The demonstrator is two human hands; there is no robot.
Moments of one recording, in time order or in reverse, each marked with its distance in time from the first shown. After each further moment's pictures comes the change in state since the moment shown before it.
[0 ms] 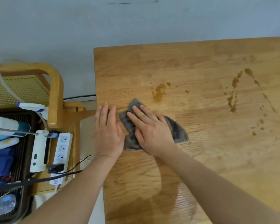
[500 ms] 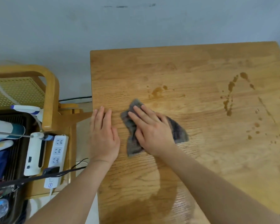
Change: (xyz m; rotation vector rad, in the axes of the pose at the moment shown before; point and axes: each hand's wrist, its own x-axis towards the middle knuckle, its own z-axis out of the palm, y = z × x) left_hand -0.002 -0.002 0.002 -0.055 -0.011 -0.012; right_hand 0.001 0.014 -0.002 -0.043 -0.002 0.067
